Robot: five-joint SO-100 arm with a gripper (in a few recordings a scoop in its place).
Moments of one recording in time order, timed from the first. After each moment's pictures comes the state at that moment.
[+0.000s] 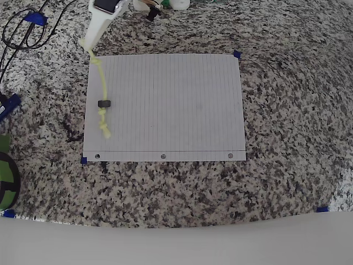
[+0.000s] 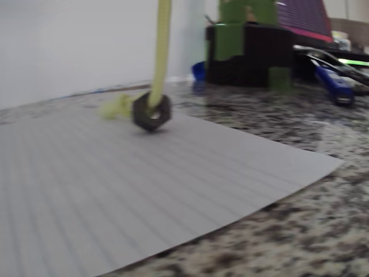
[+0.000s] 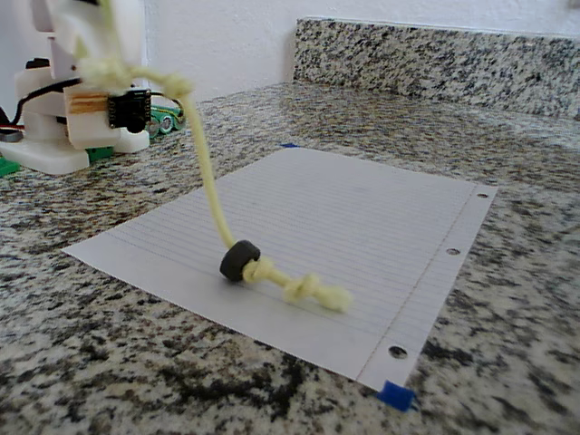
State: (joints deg) arm 30.1 181.0 167.8 41.7 -70.5
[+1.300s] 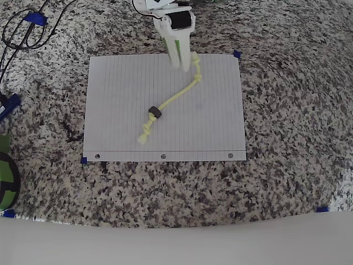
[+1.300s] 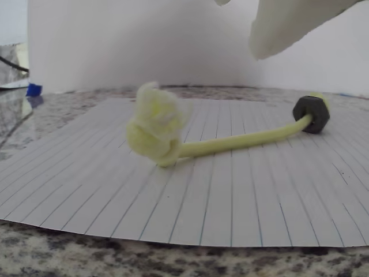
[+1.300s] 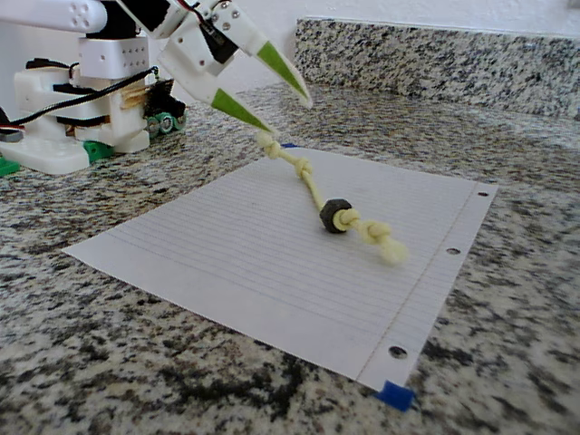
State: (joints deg) arm -8.8 177.9 177.5 39.6 -70.0
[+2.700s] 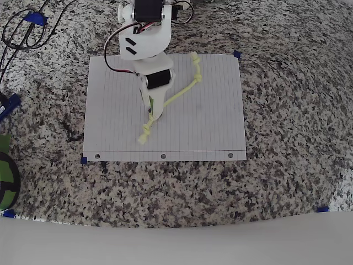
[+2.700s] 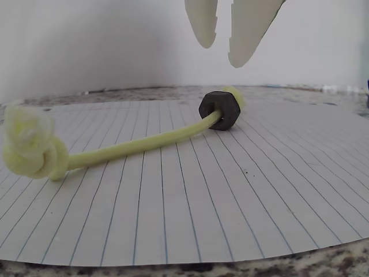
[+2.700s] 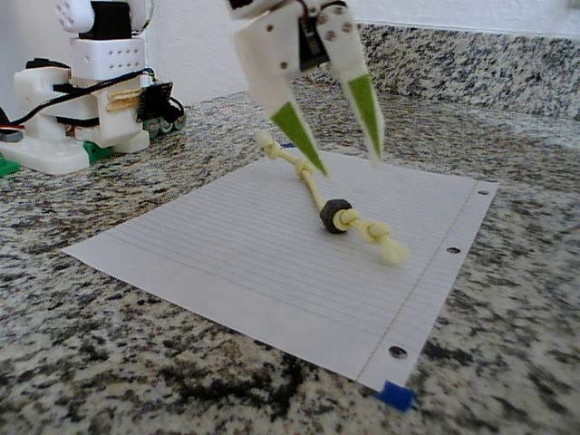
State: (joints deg) arm 1.9 100.9 123.7 38.8 -57.0
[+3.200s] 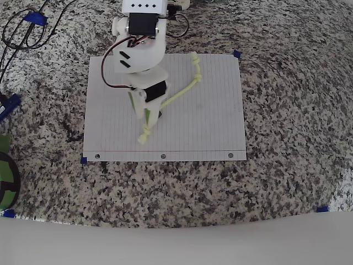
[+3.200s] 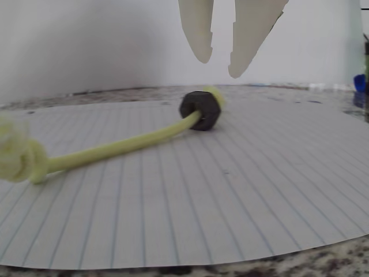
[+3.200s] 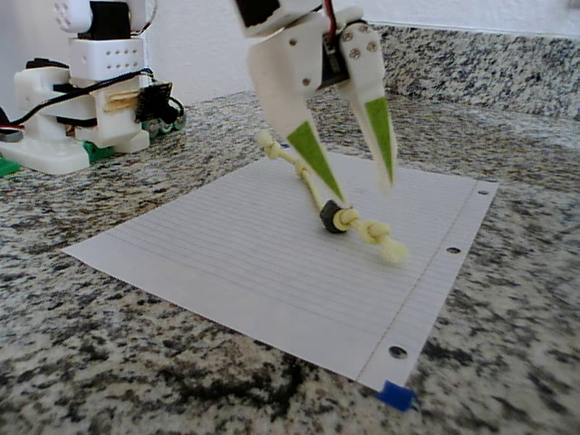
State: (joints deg) arm 5.0 92.8 117.9 35.9 -45.6
